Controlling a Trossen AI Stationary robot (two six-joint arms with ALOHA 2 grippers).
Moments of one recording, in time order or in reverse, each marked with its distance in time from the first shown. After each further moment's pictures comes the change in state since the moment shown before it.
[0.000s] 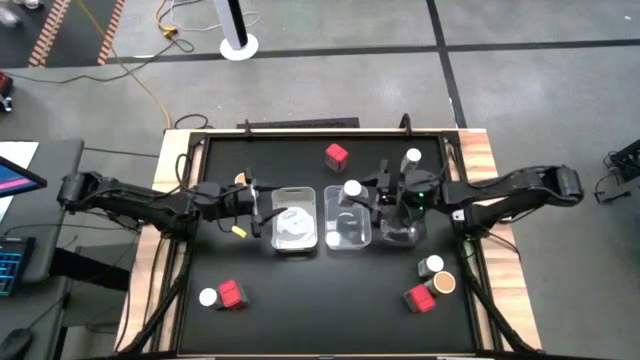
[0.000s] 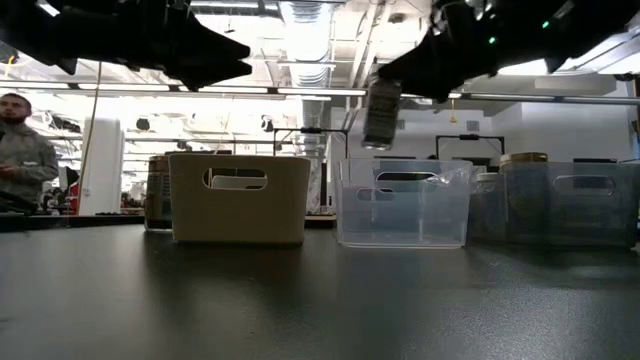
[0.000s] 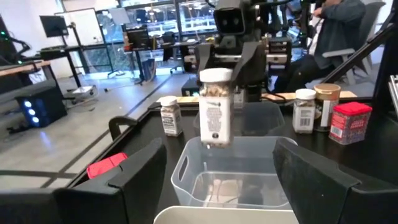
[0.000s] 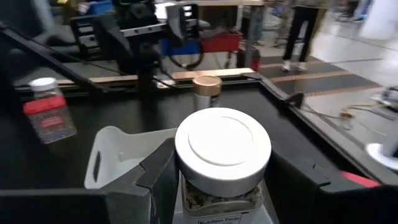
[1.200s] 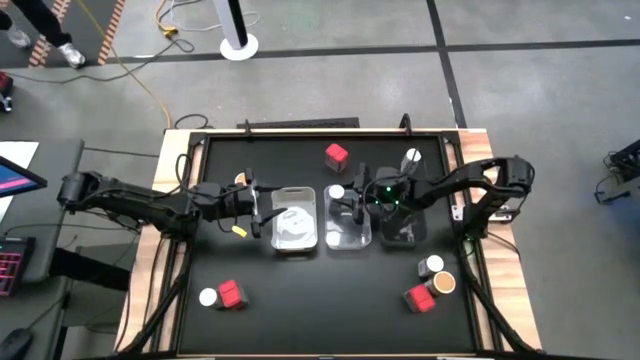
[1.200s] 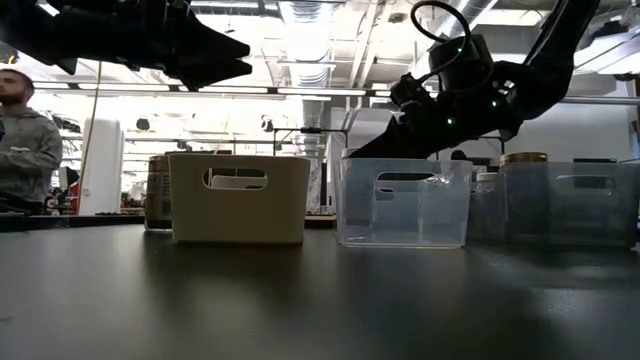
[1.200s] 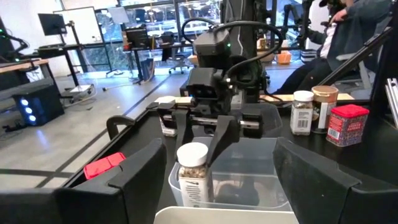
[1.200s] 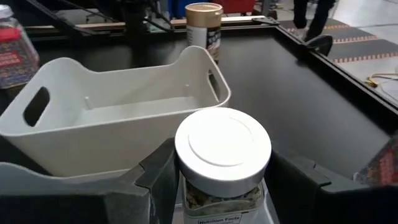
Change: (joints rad) left arm 0.000 0.000 0.001 0.002 0.003 -0.014; right arm -0.152 0.431 0.000 0.298 -0.202 -0.035
